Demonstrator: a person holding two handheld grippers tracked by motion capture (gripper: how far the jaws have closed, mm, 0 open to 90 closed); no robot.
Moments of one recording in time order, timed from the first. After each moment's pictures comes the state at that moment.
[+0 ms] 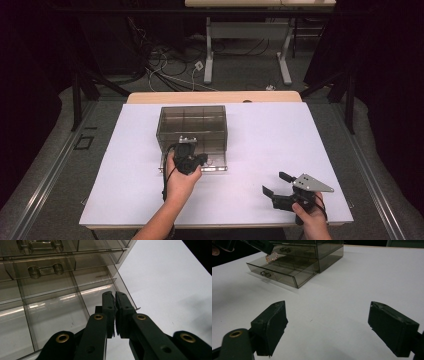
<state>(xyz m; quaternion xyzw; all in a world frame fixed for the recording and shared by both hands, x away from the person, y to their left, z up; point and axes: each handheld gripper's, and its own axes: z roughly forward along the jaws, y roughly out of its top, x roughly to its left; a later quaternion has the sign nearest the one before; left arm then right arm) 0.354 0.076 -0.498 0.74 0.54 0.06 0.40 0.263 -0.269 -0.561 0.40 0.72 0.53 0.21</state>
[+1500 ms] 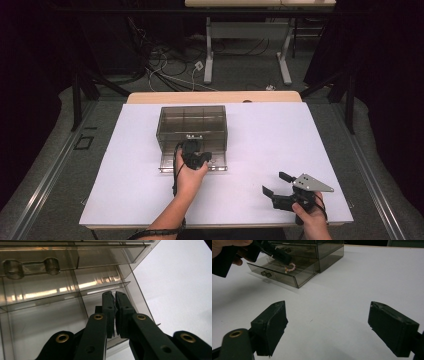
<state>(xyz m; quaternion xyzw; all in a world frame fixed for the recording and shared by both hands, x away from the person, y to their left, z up) 0.382 0.057 -0.527 0.73 0.56 0.05 0.38 0.263 -0.269 -0.561 0.40 0.72 0.53 0.21</state>
